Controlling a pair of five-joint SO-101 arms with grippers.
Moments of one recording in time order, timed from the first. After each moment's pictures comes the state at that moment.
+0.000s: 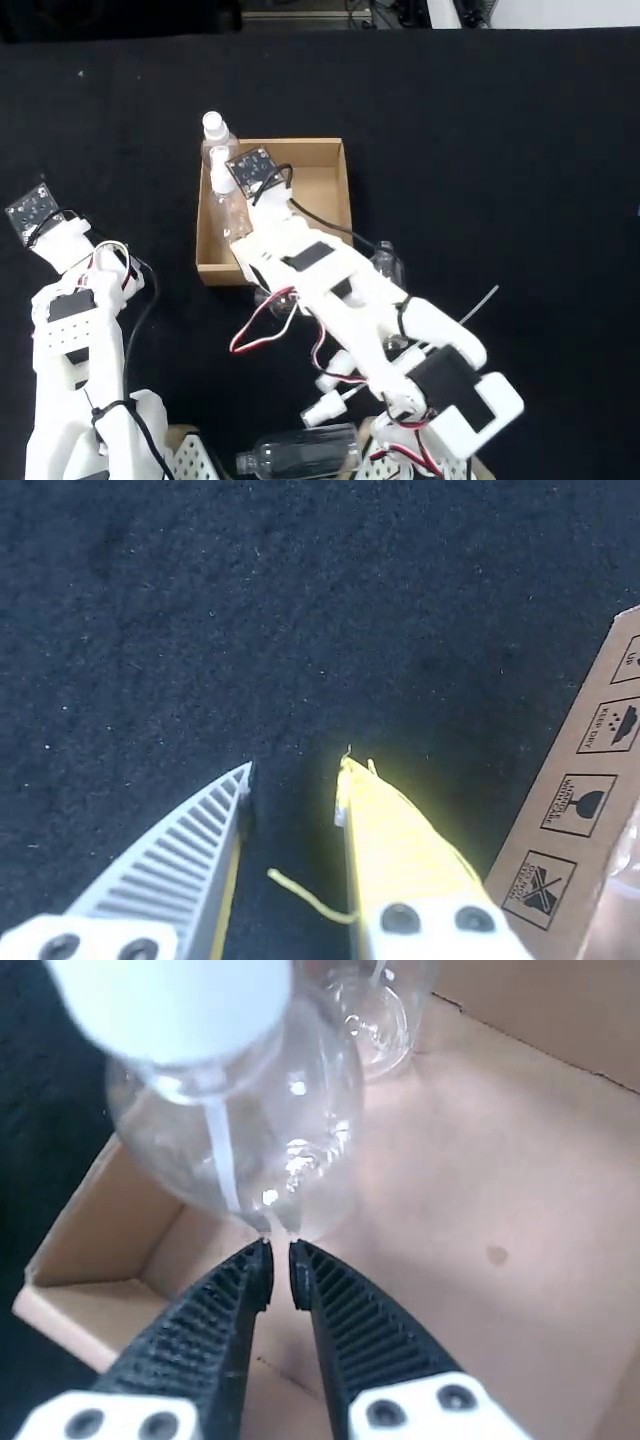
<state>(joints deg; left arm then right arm) -24.4 -43.6 69.5 32.7 15.3 -35.5 -1.3 43.6 18.9 -4.2</state>
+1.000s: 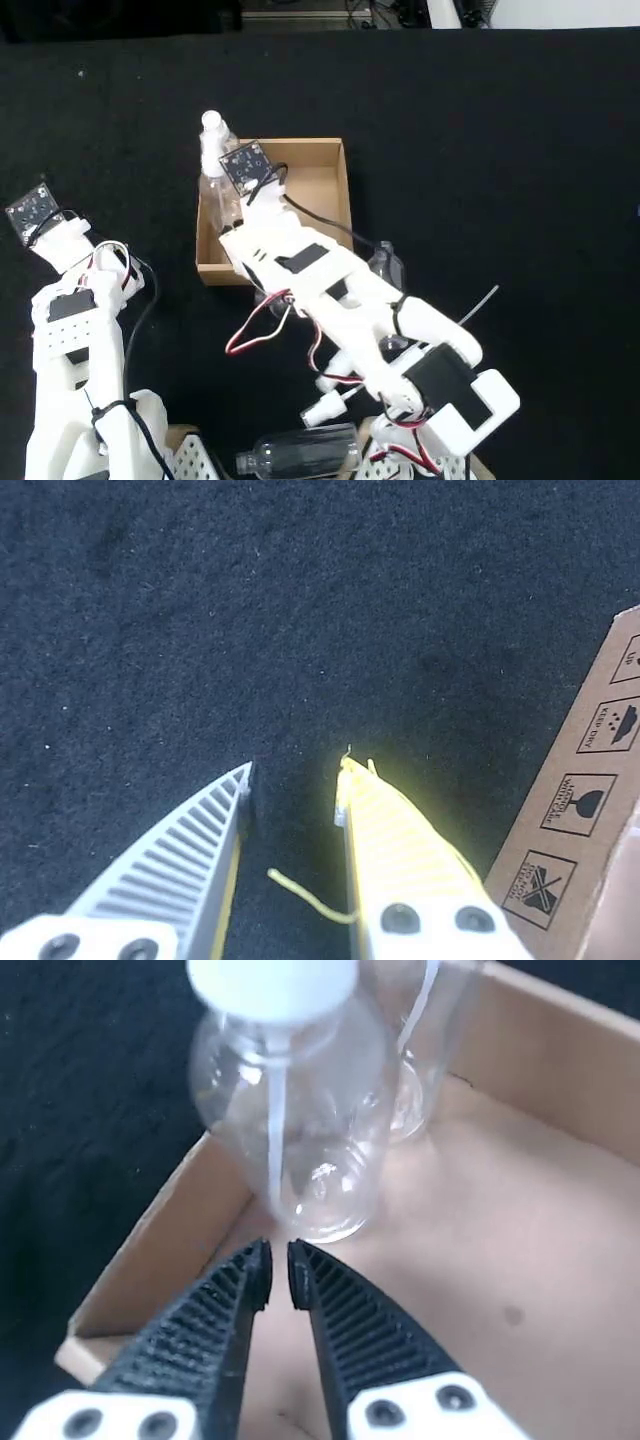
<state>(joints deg) -24.4 -43.6 69.5 32.7 15.3 -37.0 -0.8 43.7 12.0 -6.5</state>
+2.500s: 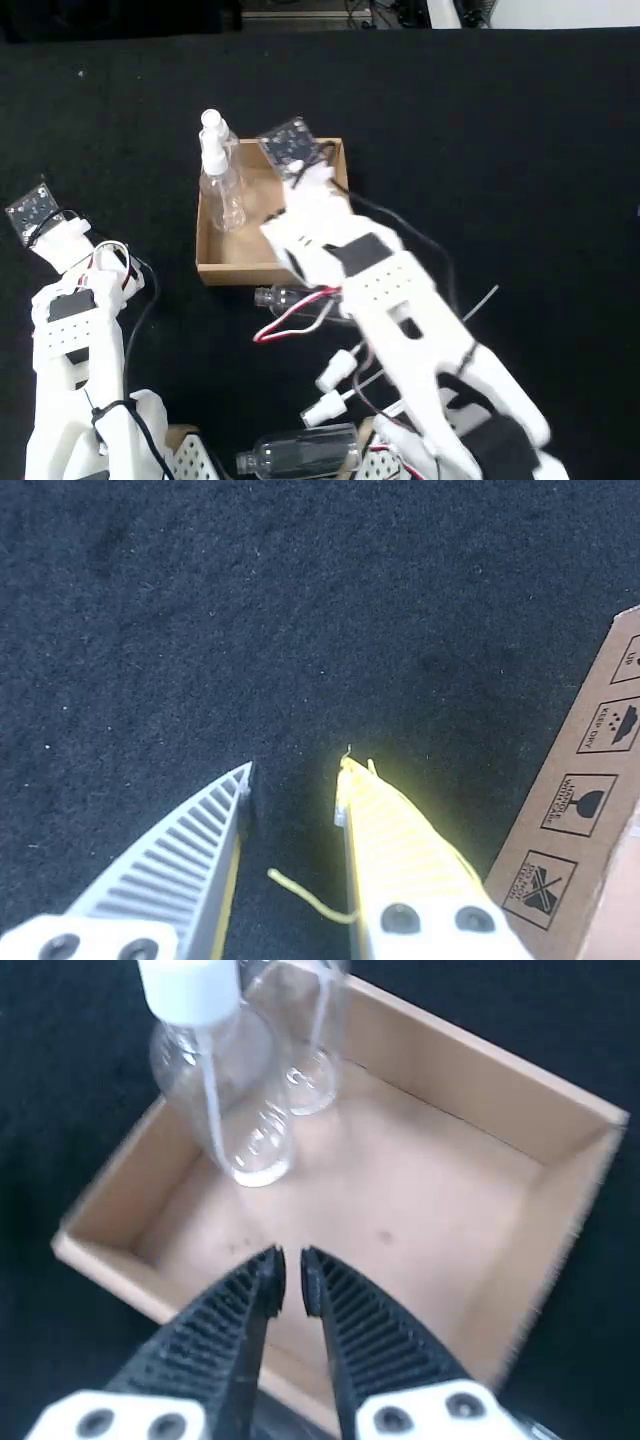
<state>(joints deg) -24.4 -43.6 69.5 32.7 15.3 -27.8 -27.4 43.2 44.7 8.4</state>
